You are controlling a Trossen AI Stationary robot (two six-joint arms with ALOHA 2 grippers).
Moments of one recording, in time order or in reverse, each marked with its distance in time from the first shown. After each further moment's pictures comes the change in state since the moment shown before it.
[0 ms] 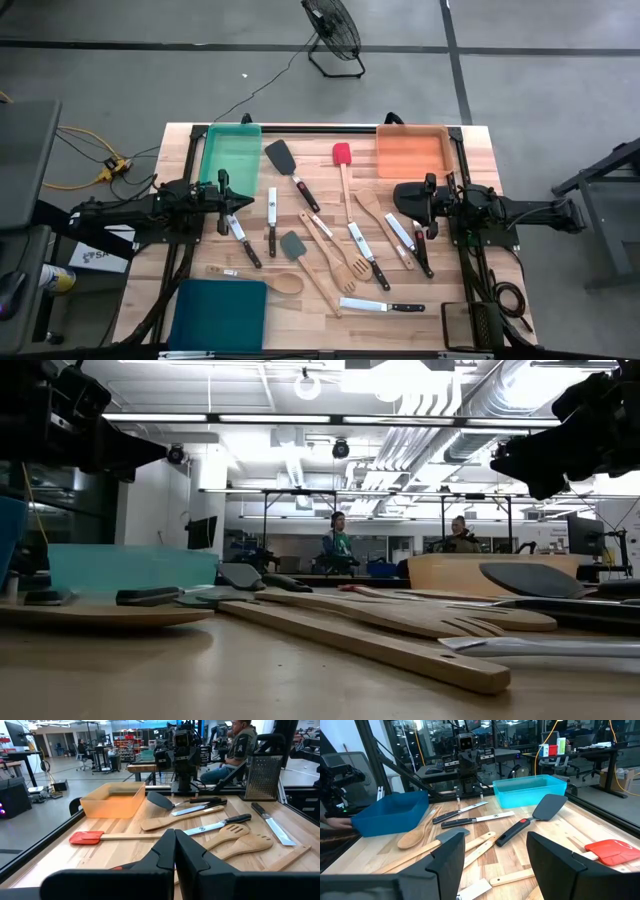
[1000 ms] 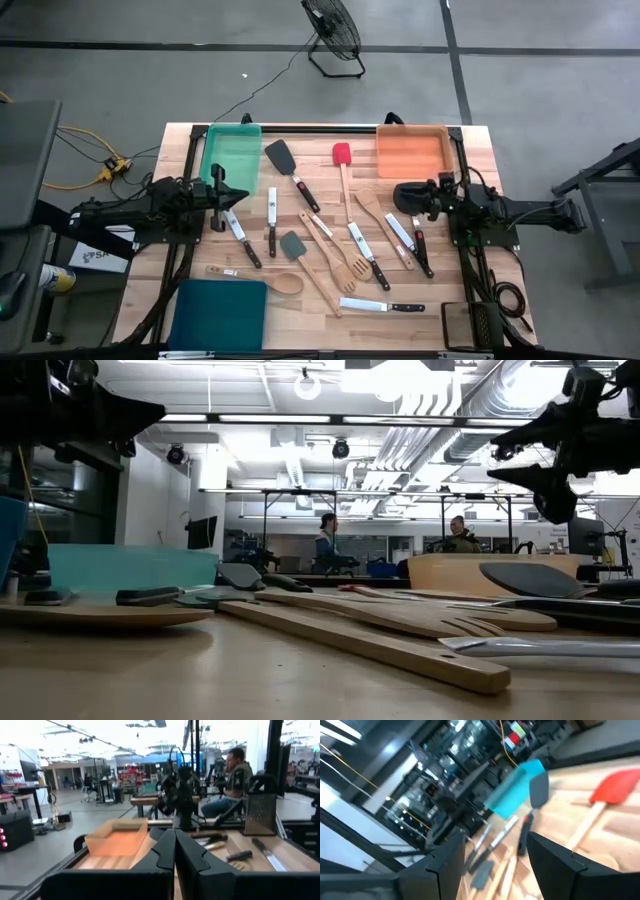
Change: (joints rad) left arm 0.000 -0.002 0.051 0.152 -0.002 0.025; right arm 0.000 0.000 0.000 0.065 0.182 0.679
